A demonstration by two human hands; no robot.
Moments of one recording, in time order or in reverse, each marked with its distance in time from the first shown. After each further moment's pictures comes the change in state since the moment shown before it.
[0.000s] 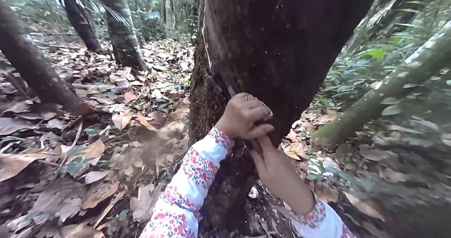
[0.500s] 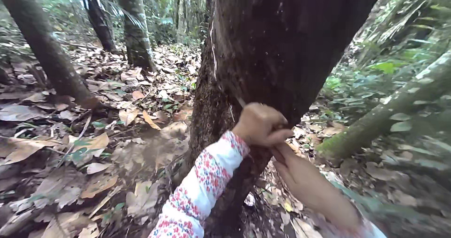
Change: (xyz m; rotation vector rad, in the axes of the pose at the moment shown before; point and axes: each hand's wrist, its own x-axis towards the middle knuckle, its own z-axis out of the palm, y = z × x) left_hand 0.009 0.043 0.031 -0.046 -0.049 -0.184; right_hand -0.025 0.031 -0.056 -0.087 -0.280 0.049
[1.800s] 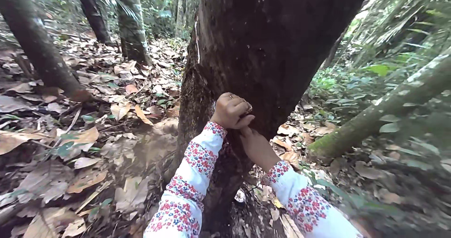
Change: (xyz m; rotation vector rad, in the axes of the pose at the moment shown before) left_hand -0.026 -0.064 0.036 0.349 0.222 0.191; right_hand 0.081 0.051 0.043 -0.170 -0.117 0.034
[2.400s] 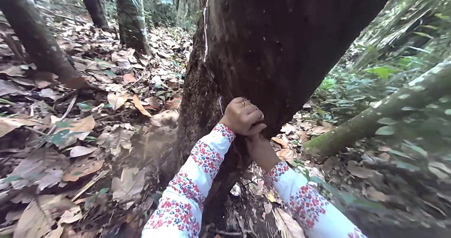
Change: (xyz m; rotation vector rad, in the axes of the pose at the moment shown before) left_hand -0.024 0.018 0.012 -0.002 -0.017 0.003; right_hand -0.003 0.016 0.036 0.022 0.087 0.022
